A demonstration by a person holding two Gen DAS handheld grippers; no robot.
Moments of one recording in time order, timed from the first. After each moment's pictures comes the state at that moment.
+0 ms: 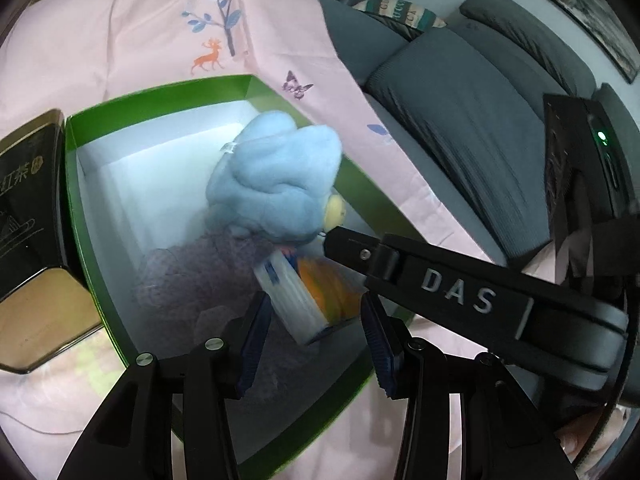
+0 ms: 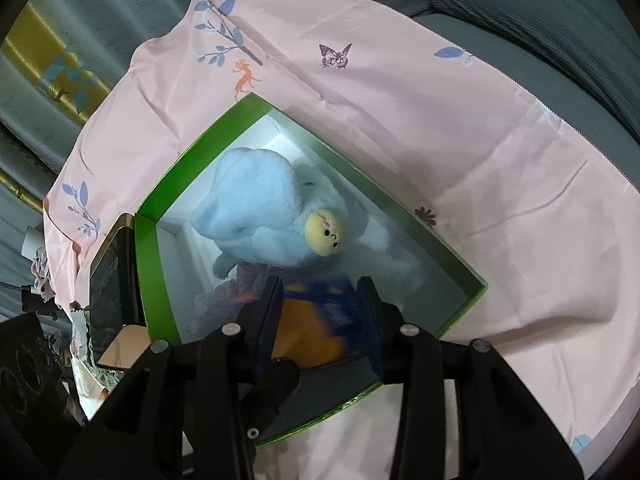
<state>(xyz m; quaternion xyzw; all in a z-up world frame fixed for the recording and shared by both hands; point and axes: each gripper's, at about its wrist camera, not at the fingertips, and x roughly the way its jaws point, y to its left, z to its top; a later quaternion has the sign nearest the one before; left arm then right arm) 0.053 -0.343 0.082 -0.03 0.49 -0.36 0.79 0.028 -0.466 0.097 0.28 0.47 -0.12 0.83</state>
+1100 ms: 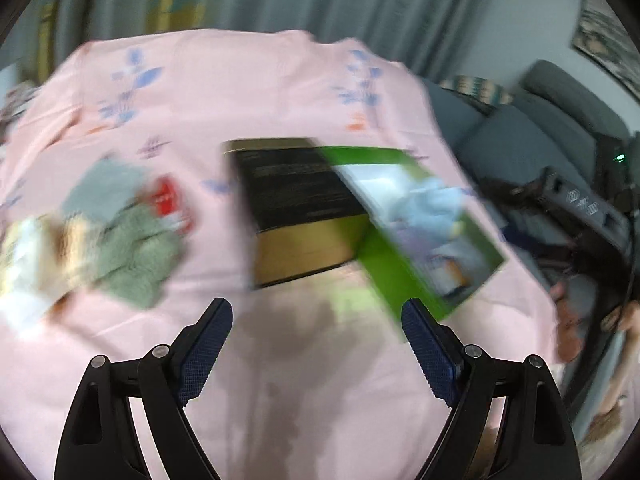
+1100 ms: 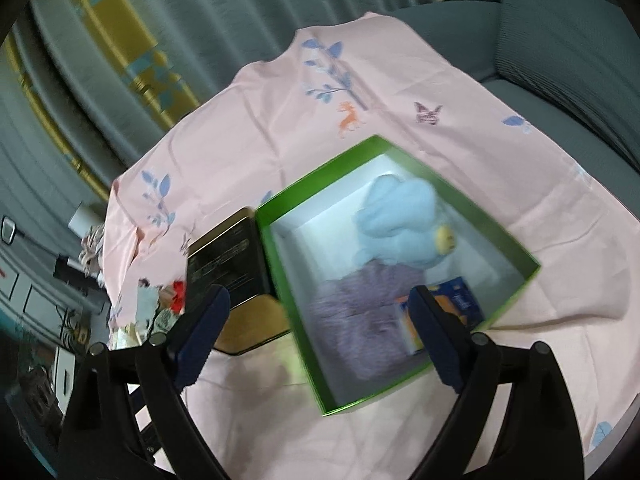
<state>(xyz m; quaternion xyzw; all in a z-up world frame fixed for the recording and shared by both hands) -0.016 -0.133 0.122 -0.06 0.42 -0.19 0.89 0.000 -0.376 0.163 0.24 0.39 -0.04 0.89</state>
